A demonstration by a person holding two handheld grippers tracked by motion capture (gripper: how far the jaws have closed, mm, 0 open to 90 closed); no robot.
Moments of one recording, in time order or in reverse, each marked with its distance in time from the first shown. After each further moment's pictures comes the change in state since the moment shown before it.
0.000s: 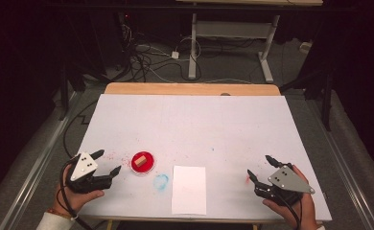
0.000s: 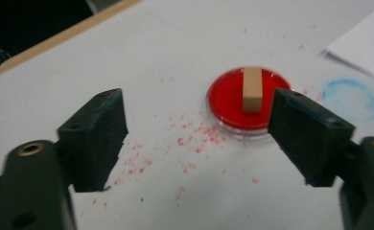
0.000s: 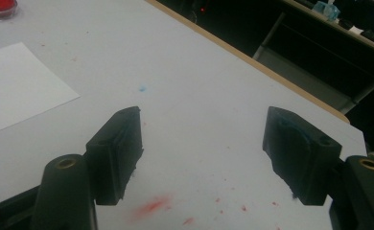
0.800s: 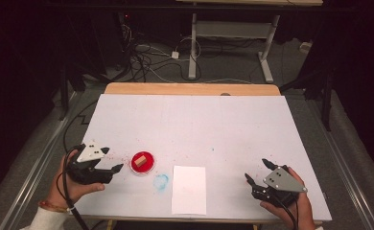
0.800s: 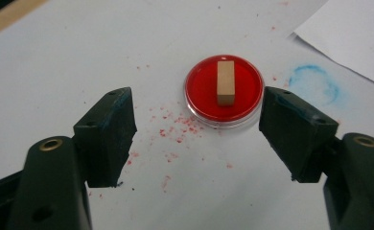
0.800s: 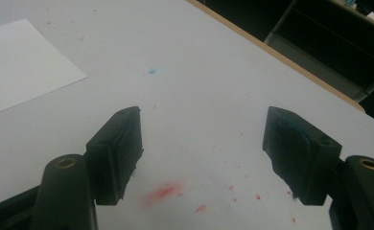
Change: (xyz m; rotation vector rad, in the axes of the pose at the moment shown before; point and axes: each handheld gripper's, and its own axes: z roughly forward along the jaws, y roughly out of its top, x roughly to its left) left arm 0.006 0.049 -0.008 0.182 -0.132 0.022; right arm 0.006 -0.006 0.006 0.066 0.025 -0.018
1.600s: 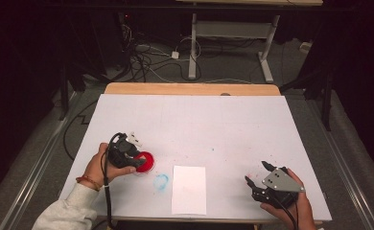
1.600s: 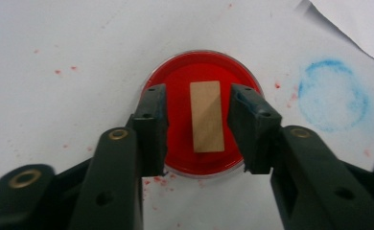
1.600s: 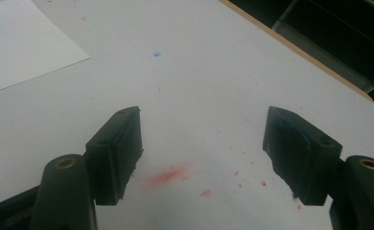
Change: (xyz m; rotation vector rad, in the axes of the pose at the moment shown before) left arm -0.003 0.048 0.092 0.283 -0.158 0.055; right arm 0.001 -0.005 0.002 0.043 0.016 -0.014
